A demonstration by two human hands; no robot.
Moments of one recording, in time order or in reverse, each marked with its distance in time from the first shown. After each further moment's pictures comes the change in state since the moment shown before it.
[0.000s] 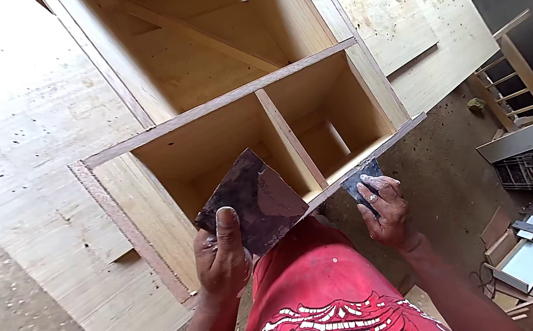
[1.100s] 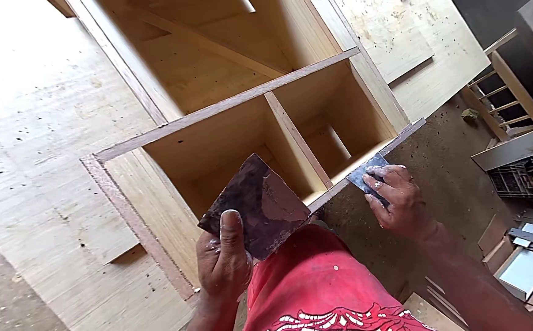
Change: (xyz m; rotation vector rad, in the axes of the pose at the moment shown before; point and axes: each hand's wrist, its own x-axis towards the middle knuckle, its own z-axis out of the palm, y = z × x) left_hand -0.004 0.000 -0.014 -0.008 -0.020 0.017; right_hand 0.037 0.001 -0.027 -0.115 -0.124 -0.053
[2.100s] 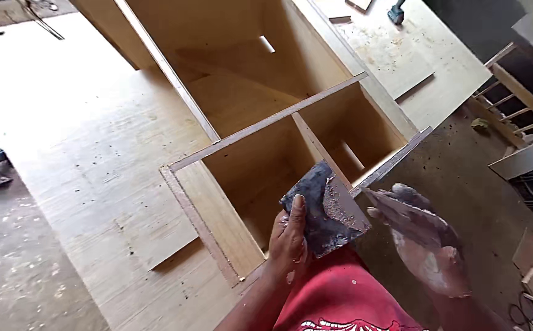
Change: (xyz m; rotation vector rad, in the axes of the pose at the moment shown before) left_hand -0.003 0.019 0.031 -0.390 -0.108 -0.383; right_hand -0.011 -0.116 -0.027 1.317 0.341 0.014
